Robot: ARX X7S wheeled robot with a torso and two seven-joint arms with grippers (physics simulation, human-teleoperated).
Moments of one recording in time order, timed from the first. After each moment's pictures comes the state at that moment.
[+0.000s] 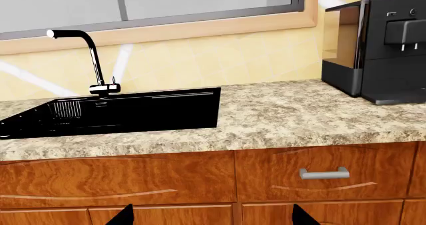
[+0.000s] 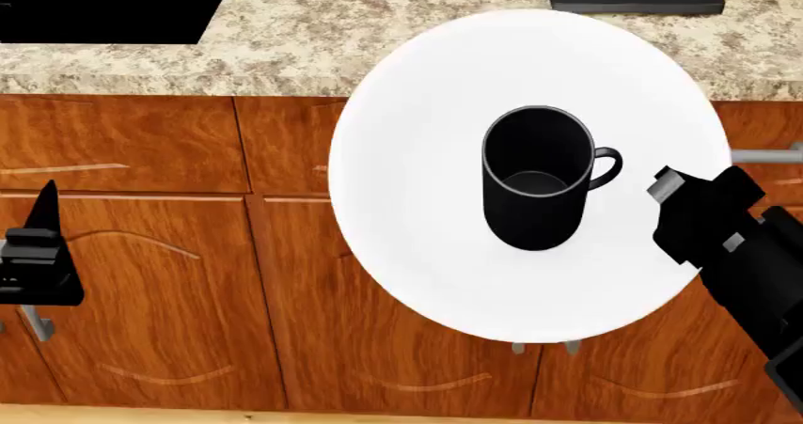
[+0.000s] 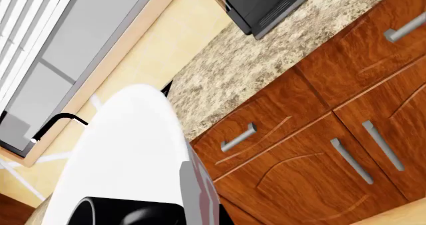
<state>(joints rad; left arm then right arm) -0.50 -0.46 -0.02 0.57 -0.58 -0.97 -0.33 0.67 0.68 0.06 0.02 1.72 0.74 0.55</state>
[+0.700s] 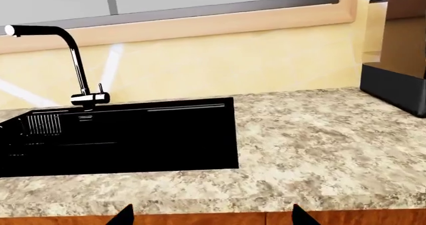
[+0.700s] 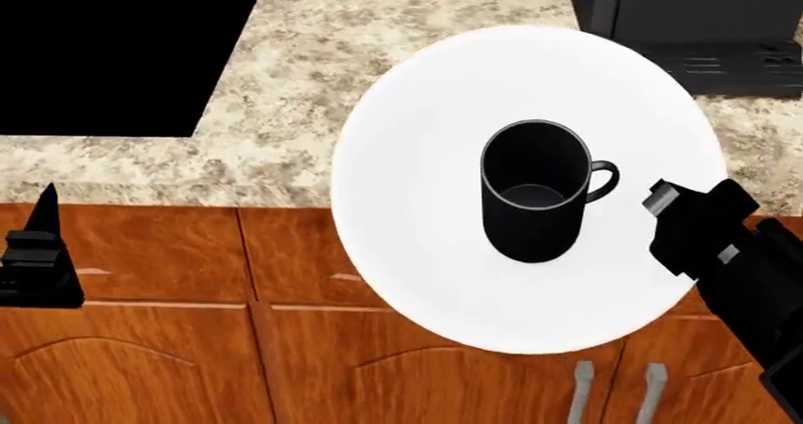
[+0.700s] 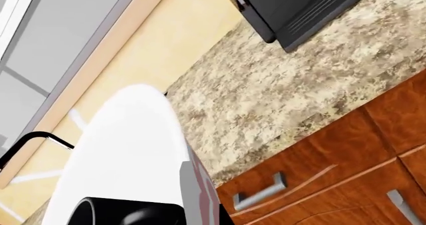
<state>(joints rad) -0.49 -0.47 -0.02 0.56 -0.59 -0.97 -0.34 0.65 0.68 0.05 0.02 1.71 0.74 0.54</state>
